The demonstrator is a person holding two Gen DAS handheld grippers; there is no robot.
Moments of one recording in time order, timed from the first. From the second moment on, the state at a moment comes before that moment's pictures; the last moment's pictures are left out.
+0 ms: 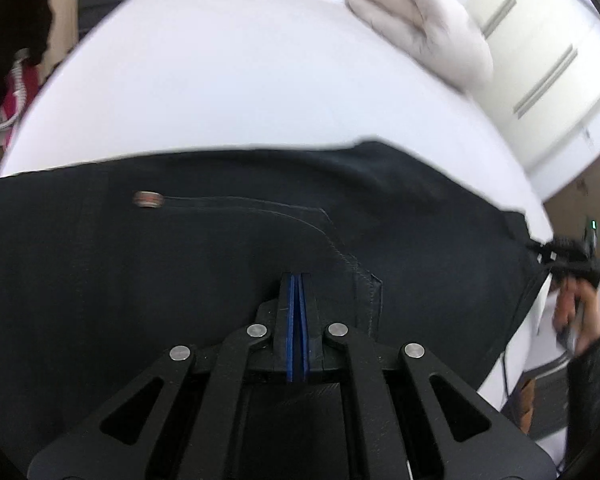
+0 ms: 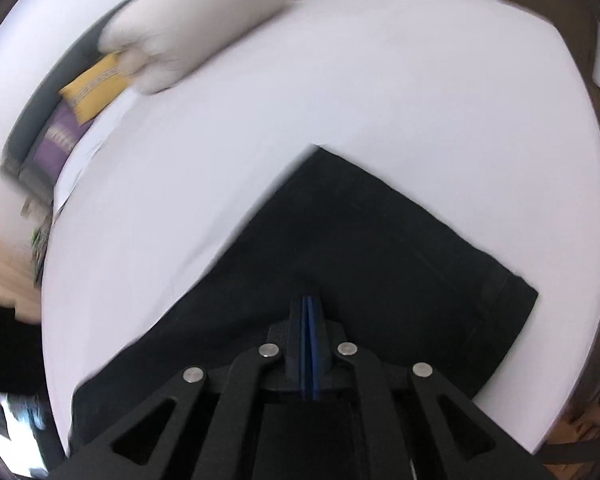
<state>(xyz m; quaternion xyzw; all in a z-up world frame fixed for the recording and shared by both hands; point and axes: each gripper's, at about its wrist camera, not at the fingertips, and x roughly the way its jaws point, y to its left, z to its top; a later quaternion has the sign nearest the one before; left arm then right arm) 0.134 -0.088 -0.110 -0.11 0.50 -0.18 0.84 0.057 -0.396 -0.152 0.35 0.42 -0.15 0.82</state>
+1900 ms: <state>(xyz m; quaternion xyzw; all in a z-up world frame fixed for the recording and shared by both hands) 0.141 -0.138 -0.127 -0.05 0.55 -0.24 0.80 -0.103 -0.520 -0.213 0.57 0.27 -0.19 0.75</state>
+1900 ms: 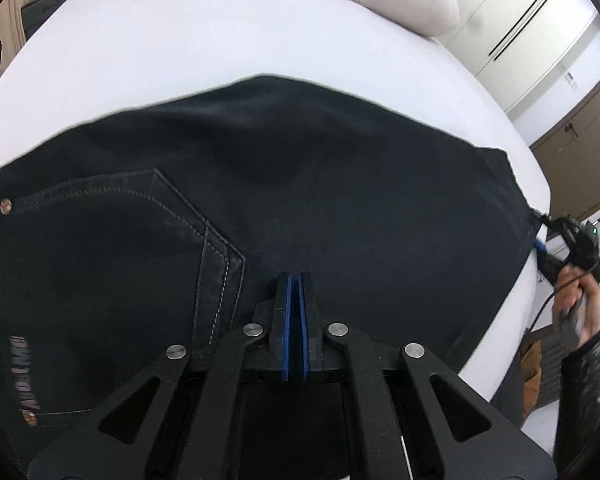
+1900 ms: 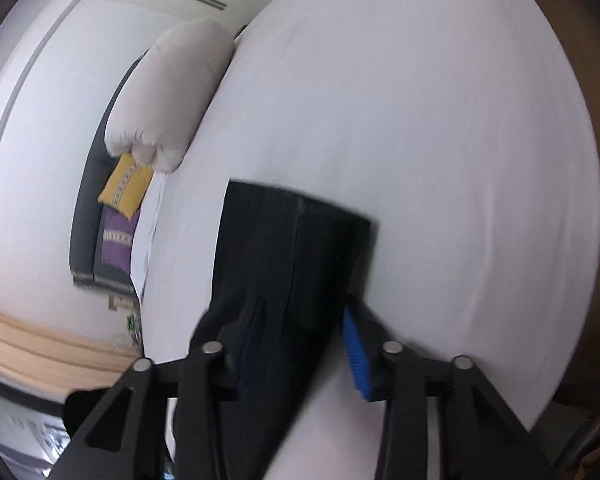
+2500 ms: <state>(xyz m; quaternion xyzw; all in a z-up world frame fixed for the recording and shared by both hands) 0.156 -0.110 -0.169 -0.11 0.56 -0.26 0.78 -0.056 -0.508 -0.167 0.45 0.29 -0.18 0.83</state>
